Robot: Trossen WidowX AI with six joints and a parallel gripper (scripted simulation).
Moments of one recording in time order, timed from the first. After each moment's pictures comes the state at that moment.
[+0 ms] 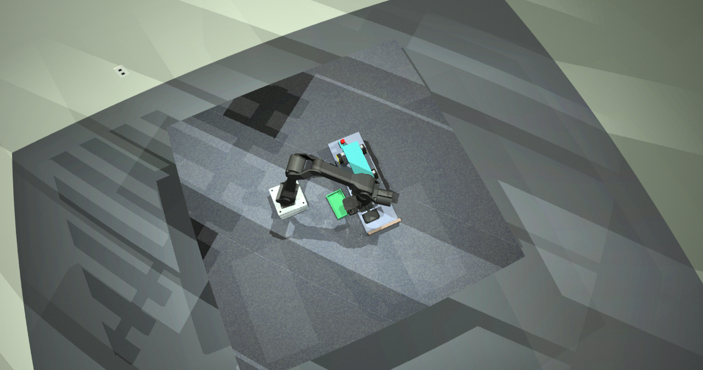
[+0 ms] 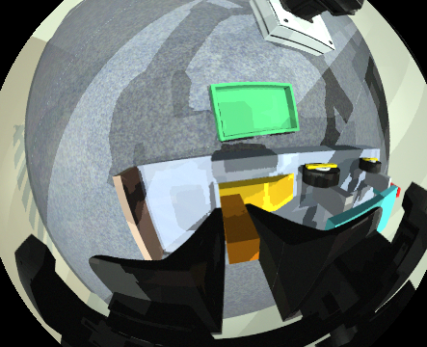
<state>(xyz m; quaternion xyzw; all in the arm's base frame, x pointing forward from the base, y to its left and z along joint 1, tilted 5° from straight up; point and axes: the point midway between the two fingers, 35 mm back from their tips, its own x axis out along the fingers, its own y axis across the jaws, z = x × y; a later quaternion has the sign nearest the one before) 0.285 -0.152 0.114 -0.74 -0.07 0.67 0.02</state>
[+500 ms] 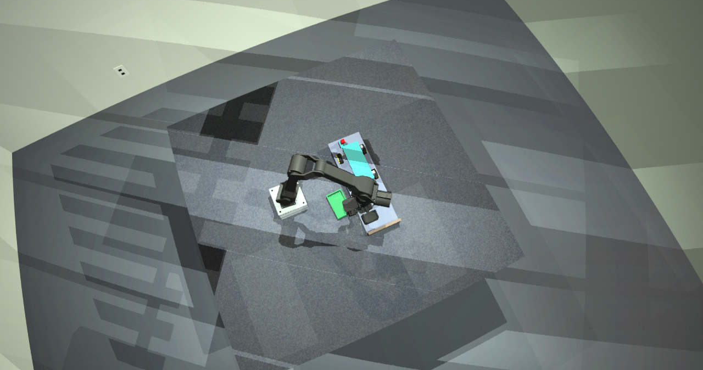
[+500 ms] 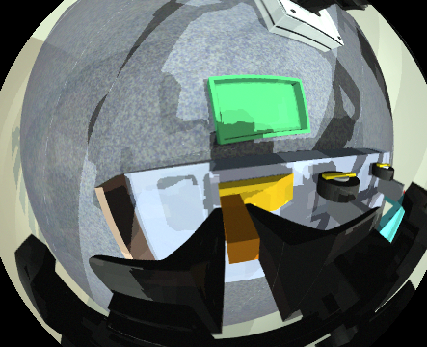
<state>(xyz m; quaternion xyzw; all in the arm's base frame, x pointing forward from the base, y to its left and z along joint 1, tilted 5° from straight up) 0.287 -0.146 0.082 -0.74 -0.07 0.67 0.02</state>
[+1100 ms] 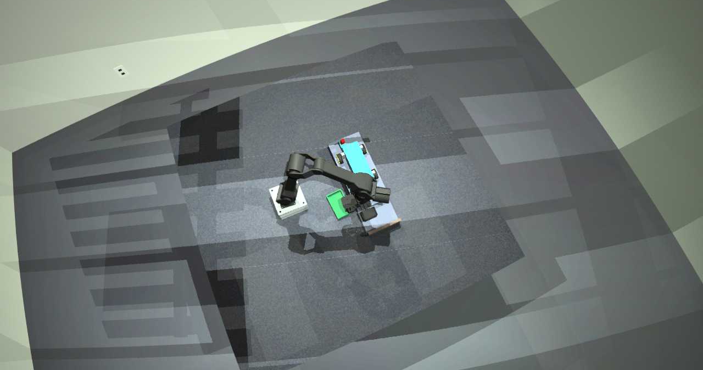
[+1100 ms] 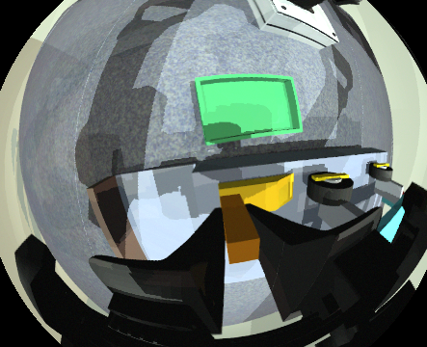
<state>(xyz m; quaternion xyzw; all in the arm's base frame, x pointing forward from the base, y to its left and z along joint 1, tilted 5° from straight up) 0.288 -0.133 0.083 -0.74 -0.07 0.67 0.02</state>
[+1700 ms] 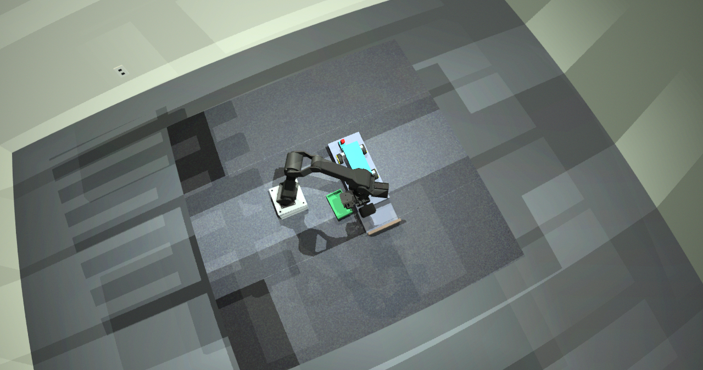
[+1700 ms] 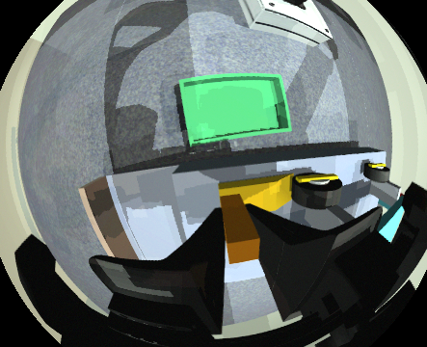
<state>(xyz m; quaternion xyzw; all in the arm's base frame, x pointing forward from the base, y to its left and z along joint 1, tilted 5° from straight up) 0.287 -0.116 0.085 -0.74 -0.07 0.67 0.02</state>
